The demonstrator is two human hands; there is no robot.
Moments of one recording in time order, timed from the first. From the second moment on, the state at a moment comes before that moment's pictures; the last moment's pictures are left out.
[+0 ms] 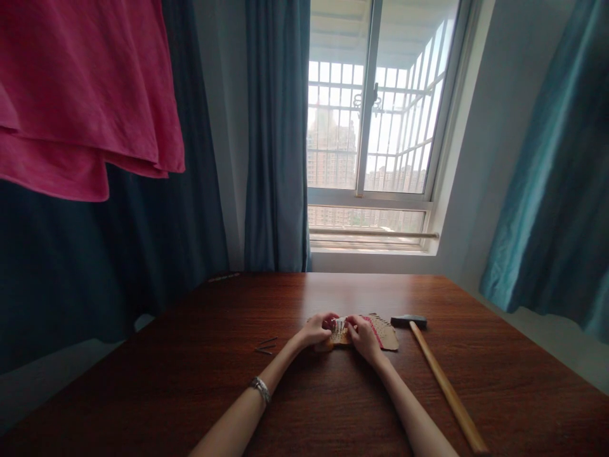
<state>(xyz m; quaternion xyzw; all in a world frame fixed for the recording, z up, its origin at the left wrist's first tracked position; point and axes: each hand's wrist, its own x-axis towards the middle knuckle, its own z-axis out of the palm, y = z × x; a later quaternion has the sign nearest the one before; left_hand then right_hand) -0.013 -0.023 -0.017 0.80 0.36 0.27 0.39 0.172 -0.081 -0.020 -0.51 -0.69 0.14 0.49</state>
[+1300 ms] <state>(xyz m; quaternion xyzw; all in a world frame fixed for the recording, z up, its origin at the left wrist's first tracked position) 0.009 -0.023 -0.013 0.84 0.40 0.29 0.24 0.173 -0.083 -0.019 -0.49 -0.73 0.12 0.46</state>
